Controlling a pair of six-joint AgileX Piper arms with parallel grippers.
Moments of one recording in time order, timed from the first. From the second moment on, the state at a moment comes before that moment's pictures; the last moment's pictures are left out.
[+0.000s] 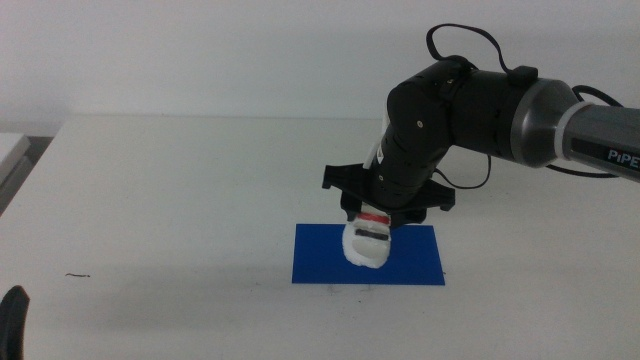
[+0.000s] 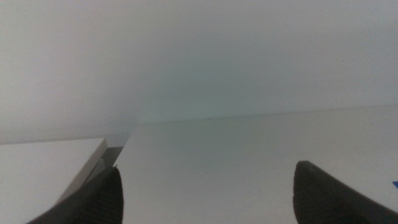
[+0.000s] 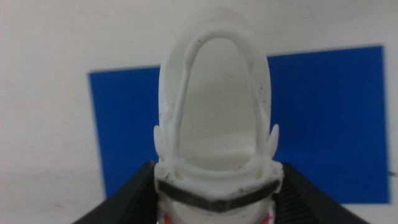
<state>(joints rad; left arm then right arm) 0.00 0.00 0.00 0.10 0.13 -0.05 0.64 1.96 -1.55 -0.08 0.91 0.79</state>
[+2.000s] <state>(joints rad) 0.00 0.00 0.00 0.10 0.13 -0.05 0.65 2.19 -1.77 -0.08 1.09 2.12</state>
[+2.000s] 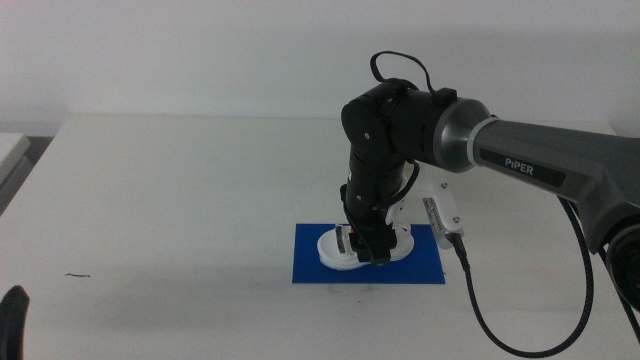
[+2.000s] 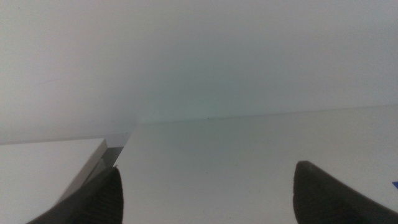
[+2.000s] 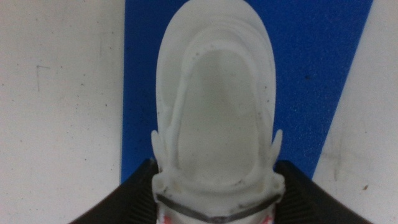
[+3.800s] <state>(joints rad) 0.00 0.00 0.00 0.10 0.13 -0.05 0.10 0.35 -0.20 0.00 0.12 0.05</state>
